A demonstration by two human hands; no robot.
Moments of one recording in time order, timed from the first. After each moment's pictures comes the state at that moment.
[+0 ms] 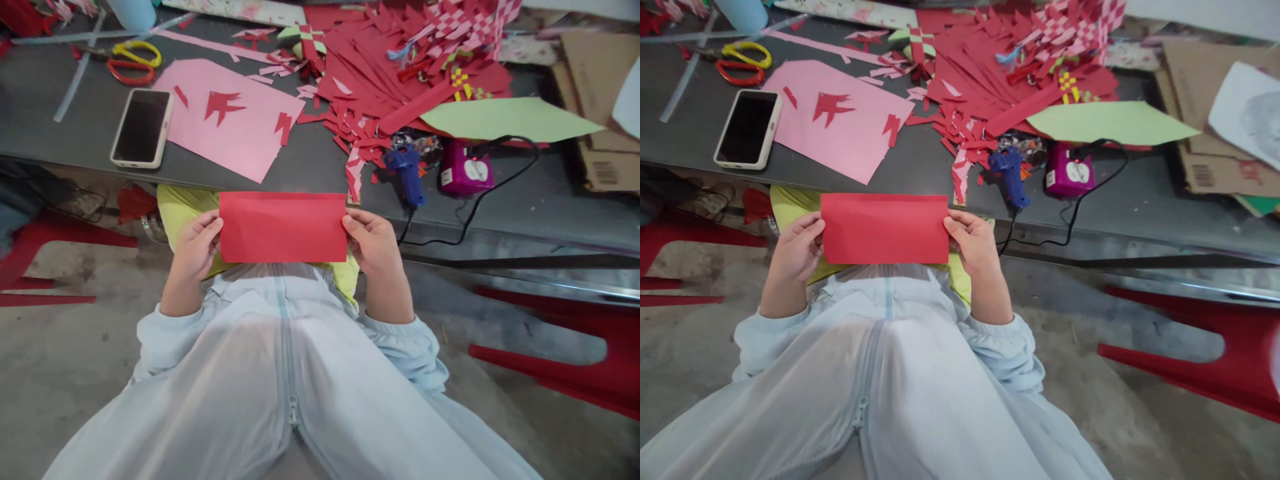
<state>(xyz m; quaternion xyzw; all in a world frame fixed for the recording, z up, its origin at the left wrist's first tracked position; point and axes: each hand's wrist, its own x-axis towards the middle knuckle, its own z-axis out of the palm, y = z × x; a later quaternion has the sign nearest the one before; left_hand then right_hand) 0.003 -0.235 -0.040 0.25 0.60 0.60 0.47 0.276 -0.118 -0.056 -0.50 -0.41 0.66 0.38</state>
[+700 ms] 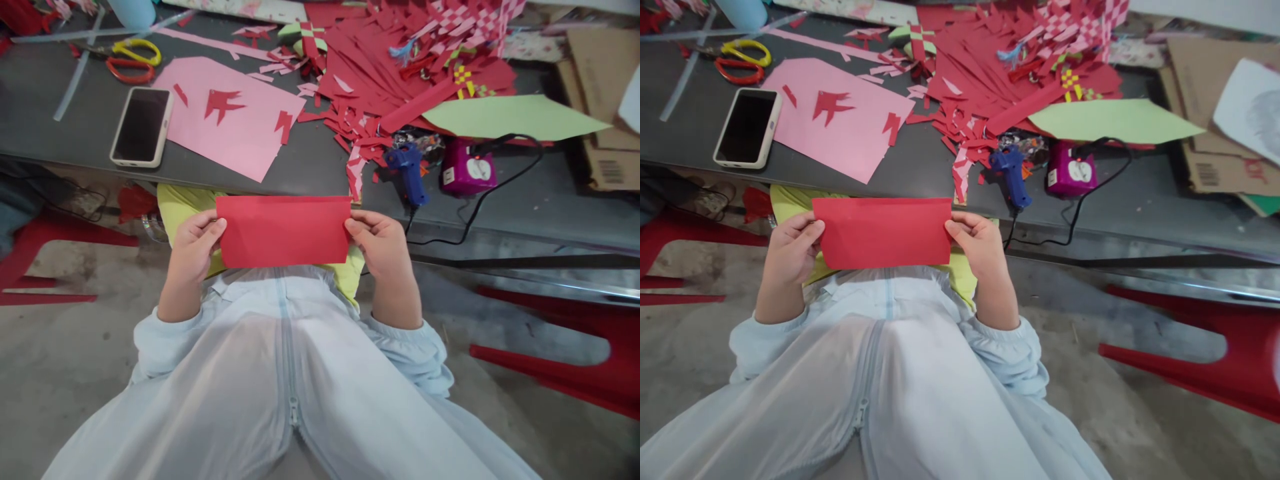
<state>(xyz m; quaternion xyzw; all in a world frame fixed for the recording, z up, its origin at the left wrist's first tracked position) 0.011 -0.242 -0.028 0.26 0.60 0.61 0.44 0.284 -0.121 -0.050 -0.50 -0.47 0.61 0.38</state>
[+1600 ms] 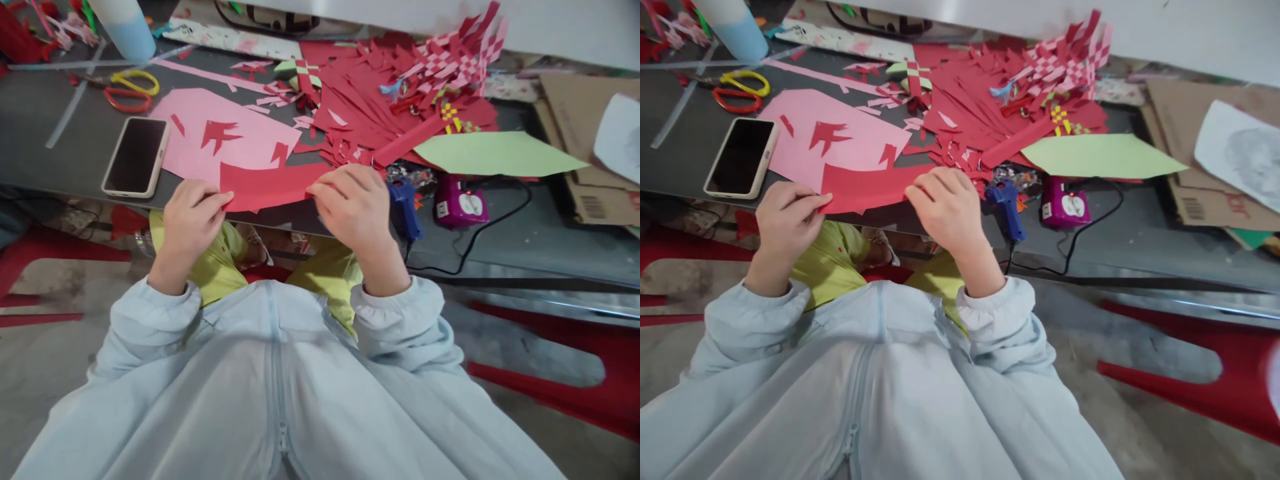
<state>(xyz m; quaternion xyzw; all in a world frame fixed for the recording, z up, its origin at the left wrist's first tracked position) -0.046 -0.159 -0.028 0.72 0.56 0.38 -0.14 0.220 -0.043 -0.011 -0.27 -0.91 -0.08 0.31</state>
